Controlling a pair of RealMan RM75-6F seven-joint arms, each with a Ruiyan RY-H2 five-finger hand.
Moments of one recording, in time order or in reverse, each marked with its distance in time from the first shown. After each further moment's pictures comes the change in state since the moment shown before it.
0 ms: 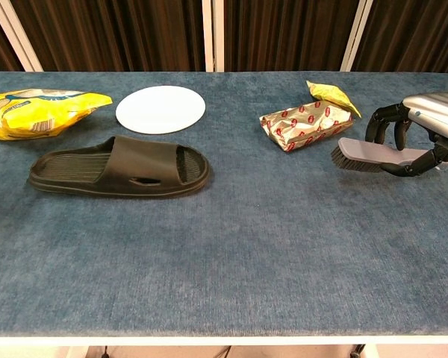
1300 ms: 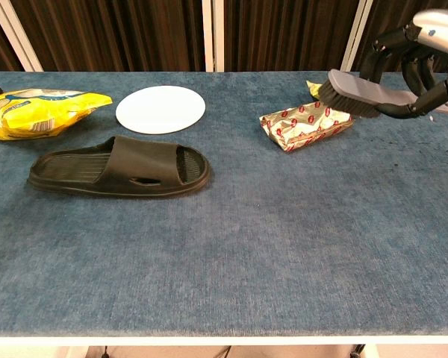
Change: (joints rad) left arm -0.091 -0.035 -0.011 0.018 0.019 -0.113 0.028; right arm 0.025 0.209 0.100 -0.421 0.075 0.024 -0.191
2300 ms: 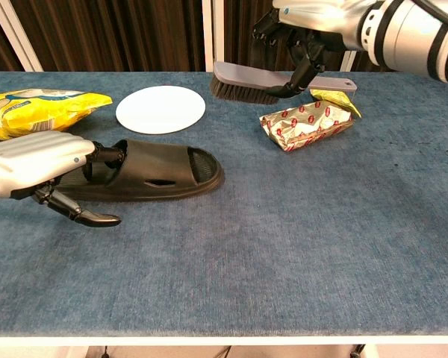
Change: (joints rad) left arm -0.243 -0.262 0.033 0.236 0.019 -0.300 -0.032; right arm 0.348 -0.131 0.121 -0.103 0.521 -0.147 -0.430
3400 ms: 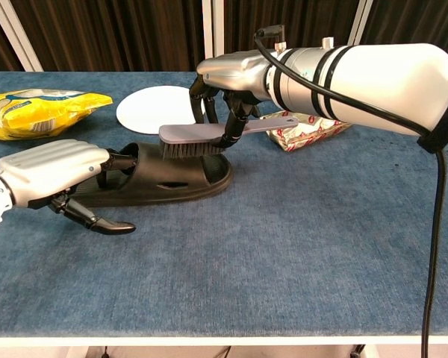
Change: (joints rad) left arm -0.033 -0.049 0.044 0.064 0.043 0.021 -0.085; right arm 0.254 -0.176 -0.060 0.176 0.240 -0.094 -0.081
